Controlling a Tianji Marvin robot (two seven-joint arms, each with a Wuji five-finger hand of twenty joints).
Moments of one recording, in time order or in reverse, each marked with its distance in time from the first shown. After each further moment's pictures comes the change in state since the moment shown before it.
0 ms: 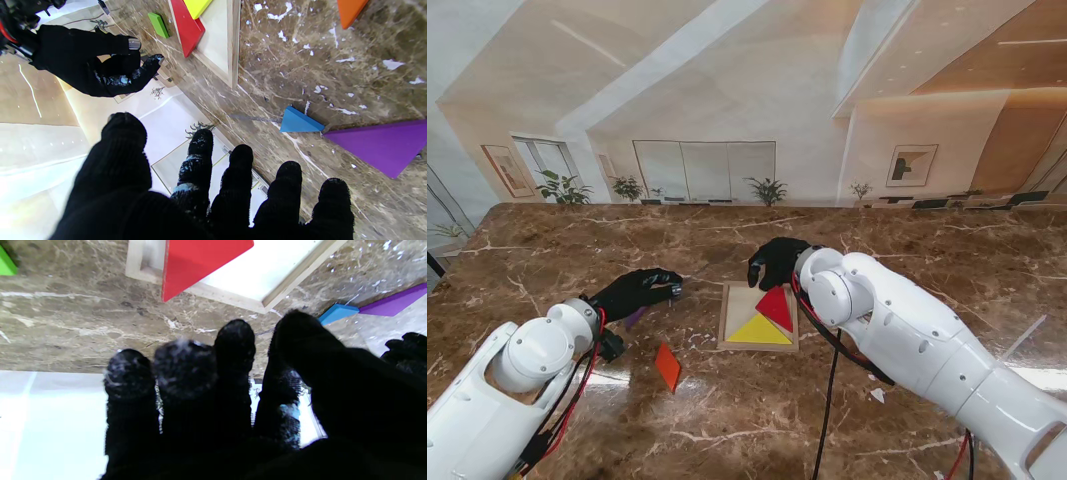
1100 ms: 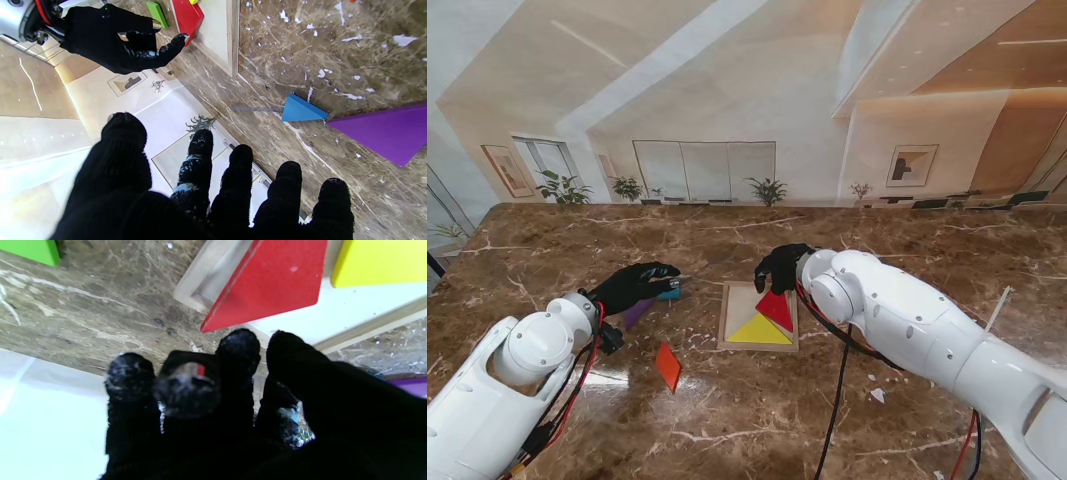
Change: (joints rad) left arm -0.035 -0.003 0.007 0.047 -0.012 -0.028 0.017; right arm 0.154 -0.004 -0.221 0.183 -0.066 -0.103 -0.024; left_hand 0.000 0.000 0.000 0.000 0.000 0.000 0.000 0.000 0.000 0.000 0.000 0.000 0.000 0.000 0.000 0.000 0.000 0.000 0.000 0.000; right_hand -0.001 0.158 0.016 0.060 -0.173 -0.013 -0.124 0.122 0.027 -0.027 0.071 0.038 0.000 -0.033 0.110 0.057 0.013 -0.021 0.030 0.011
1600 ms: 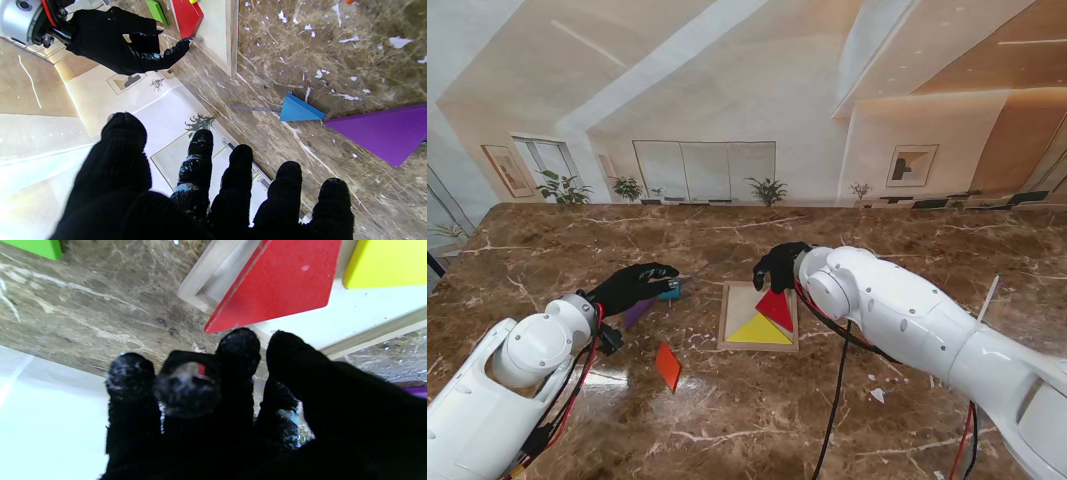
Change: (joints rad) left arm 0.009 -0.002 -0.008 -0.002 -0.003 -0.001 0.002; right arm 0.044 -0.019 -0.054 0.046 0.018 -0.001 0.000; left_hand 0.000 0.000 0.000 0.000 0.000 0.000 0.000 0.000 0.000 0.000 0.000 0.000 0.000 0.000 0.000 0.000 0.000 0.000 0.000 0.000; right_hand 0.000 0.000 0.000 0.000 -0.047 0.000 -0.008 0.001 0.000 -0.001 -0.002 -0.011 0.000 -0.002 0.000 -0.006 0.000 -0.009 0.000 0.000
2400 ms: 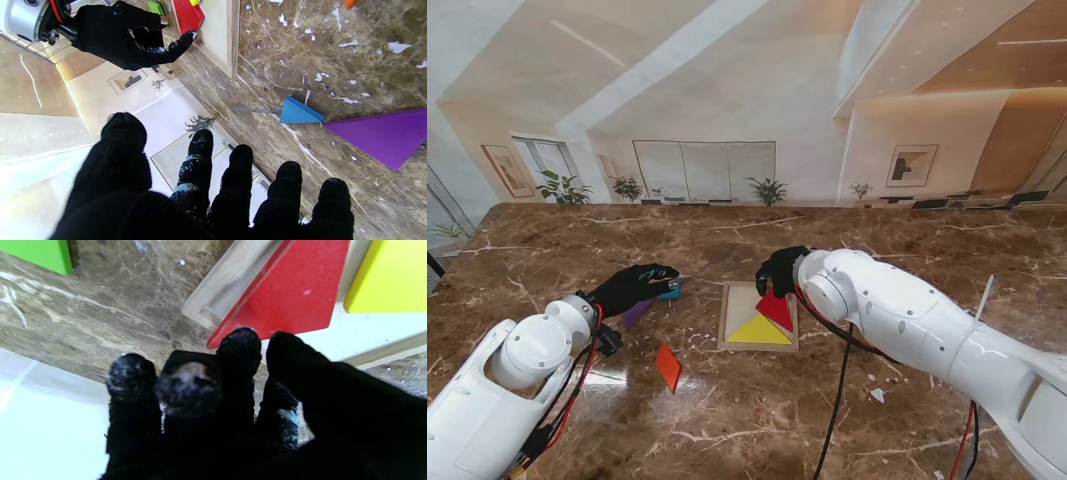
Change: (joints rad) left arm 0.005 0.000 -0.003 -0.003 -0.007 0.001 -0.005; right arm 0.017 0.003 -0.046 -0.001 -0.006 0.022 0.025; left_hand 0.000 0.000 -0.002 0.000 0.000 0.000 0.000 0.000 0.000 0.000 0.000 0.000 0.000 0.000 0.000 0.000 0.000 0.000 0.000 0.000; right_hand 0.000 0.006 0.000 0.000 0.002 0.000 0.010 0.009 0.000 -0.009 0.000 -0.005 0.000 -0.010 0.000 0.000 0.000 -0.012 0.009 0.000
